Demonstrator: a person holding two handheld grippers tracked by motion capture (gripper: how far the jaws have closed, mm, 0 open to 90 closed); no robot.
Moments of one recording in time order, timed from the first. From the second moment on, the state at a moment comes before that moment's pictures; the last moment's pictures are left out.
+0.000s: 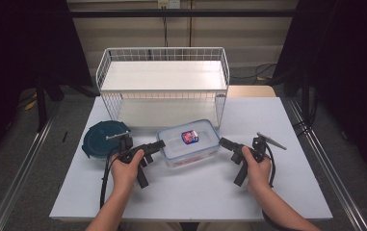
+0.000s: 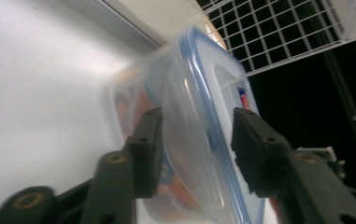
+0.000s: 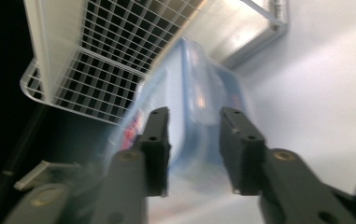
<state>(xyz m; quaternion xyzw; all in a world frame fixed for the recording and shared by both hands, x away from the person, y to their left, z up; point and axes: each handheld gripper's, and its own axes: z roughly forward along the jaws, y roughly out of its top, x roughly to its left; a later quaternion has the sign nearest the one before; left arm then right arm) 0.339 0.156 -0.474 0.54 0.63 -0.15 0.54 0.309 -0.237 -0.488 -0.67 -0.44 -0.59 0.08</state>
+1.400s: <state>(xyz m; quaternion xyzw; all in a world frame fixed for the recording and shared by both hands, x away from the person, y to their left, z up) 0.326 0.165 -0.460 0.54 0.63 -0.14 0.54 0.318 -0.229 -0.485 -0.63 -0.45 -0.62 0.11</state>
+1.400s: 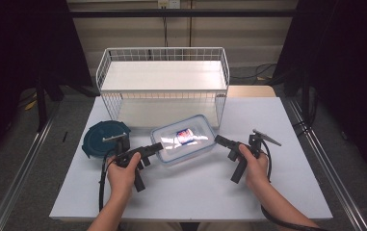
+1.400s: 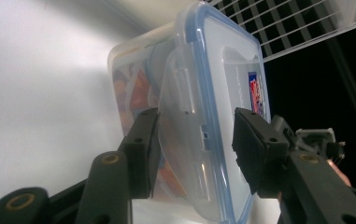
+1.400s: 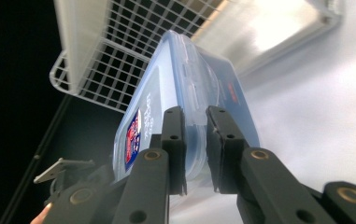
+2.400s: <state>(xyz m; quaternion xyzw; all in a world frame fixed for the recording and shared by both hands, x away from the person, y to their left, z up) 0.316 0.190 -0.365 0.52 0.57 -0.08 0.63 0.304 -0.206 -0.402 -0.56 -0.45 -0.69 0.08</state>
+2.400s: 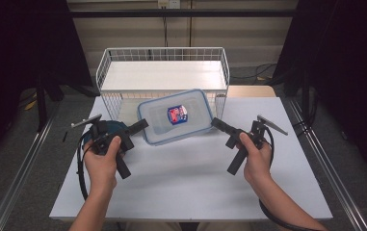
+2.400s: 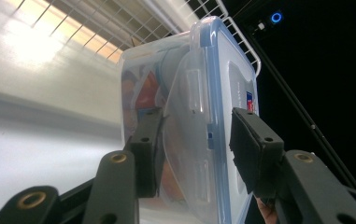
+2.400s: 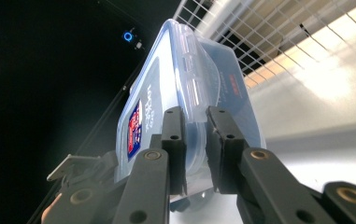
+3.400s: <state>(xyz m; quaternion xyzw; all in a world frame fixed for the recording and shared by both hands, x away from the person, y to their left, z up) 0.371 0.199 -0.302 0.50 0.55 -0.07 0.66 0.336 -0.187 -0.341 -0.55 -0.42 -0.72 0.05</state>
